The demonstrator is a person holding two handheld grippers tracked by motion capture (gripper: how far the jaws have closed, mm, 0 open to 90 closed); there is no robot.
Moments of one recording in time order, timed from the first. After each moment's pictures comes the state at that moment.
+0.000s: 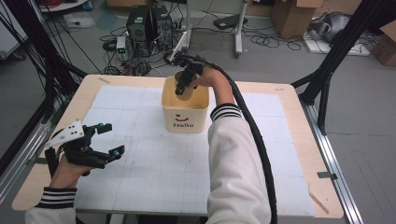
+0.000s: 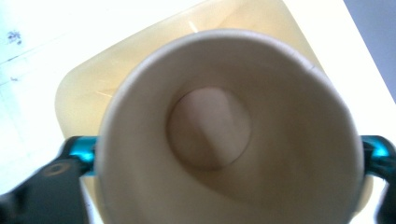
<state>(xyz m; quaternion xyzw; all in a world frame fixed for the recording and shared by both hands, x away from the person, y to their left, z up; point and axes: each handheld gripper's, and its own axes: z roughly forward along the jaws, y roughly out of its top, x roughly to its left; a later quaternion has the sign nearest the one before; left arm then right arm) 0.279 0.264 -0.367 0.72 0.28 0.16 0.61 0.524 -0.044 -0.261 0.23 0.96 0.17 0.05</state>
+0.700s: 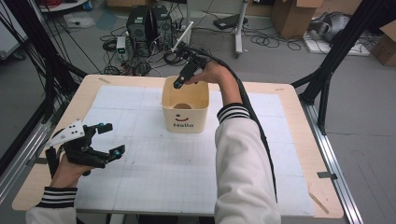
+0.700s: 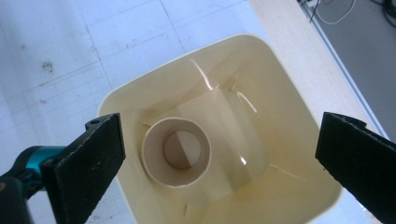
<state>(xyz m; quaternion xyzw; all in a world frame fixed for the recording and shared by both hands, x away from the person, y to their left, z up) 0.281 0.265 -0.367 0.72 0.28 0.16 0.61 0.509 -0.057 -0.228 0.22 0.94 0.24 0.07</state>
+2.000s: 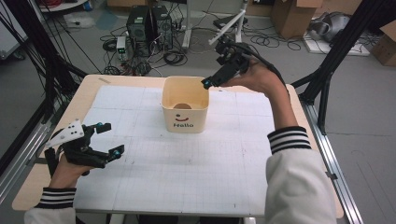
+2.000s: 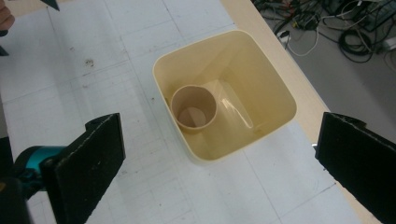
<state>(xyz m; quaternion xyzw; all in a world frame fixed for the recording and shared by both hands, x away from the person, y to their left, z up) 0.279 0.264 -0.365 0.72 0.28 0.17 0.61 0.421 -0.148 -0.162 0.21 0.92 0.31 0.12</state>
